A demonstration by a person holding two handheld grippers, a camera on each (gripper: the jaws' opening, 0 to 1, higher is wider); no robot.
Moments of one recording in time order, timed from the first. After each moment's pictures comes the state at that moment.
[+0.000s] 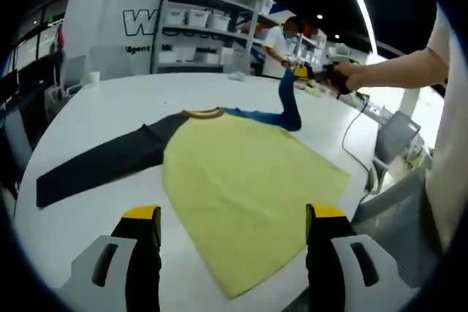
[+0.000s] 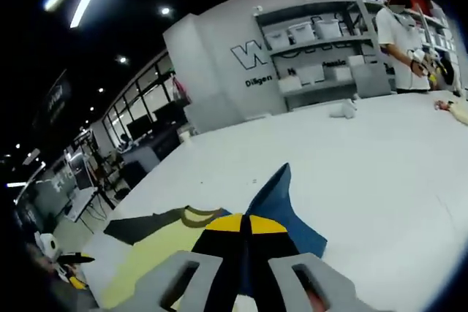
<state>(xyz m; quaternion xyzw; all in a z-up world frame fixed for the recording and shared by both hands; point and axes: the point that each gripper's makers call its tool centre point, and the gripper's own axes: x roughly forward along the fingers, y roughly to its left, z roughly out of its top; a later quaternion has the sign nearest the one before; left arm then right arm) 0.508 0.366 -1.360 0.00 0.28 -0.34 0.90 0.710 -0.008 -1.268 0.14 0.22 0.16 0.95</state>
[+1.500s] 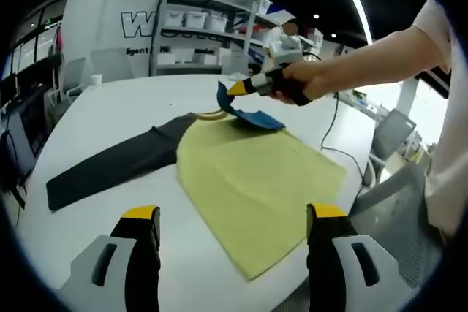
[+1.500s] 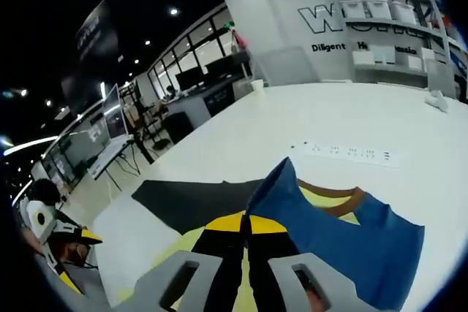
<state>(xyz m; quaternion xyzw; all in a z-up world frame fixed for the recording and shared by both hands) 0.504 0.398 -1.350 0.00 0.28 -0.34 0.90 0.728 0.243 -1.347 0.06 0.31 0.31 0.90</state>
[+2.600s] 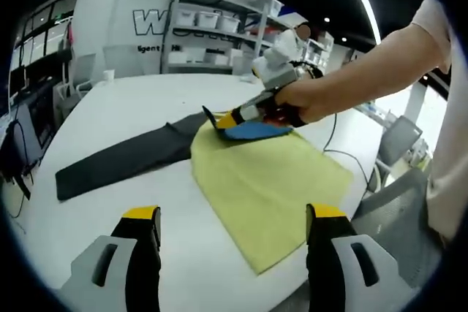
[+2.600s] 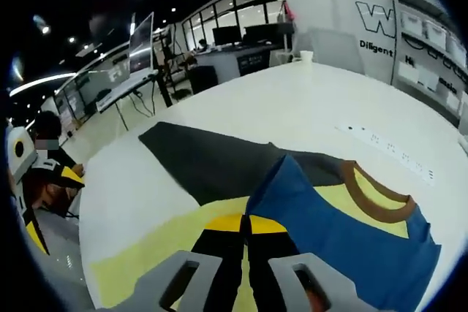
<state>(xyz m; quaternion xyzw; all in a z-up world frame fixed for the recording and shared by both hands) 0.505 0.416 -1.352 -0.01 0.28 -0.32 0.91 0.694 0.318 -1.400 -0.08 0.34 0.39 0.85</state>
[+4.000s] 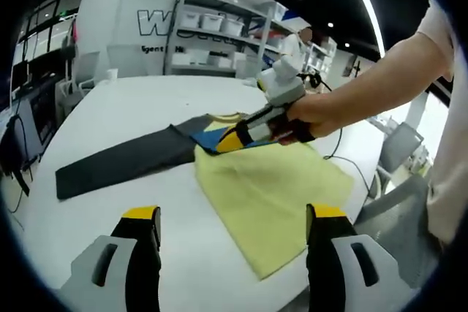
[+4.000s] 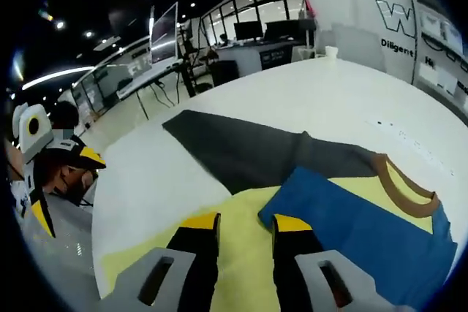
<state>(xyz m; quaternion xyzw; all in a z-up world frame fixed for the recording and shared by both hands) 0.515 0.421 -1.351 -0.03 0.27 -0.31 0.91 0.664 0.331 -1.409 -0.06 0.35 0.44 0.82</state>
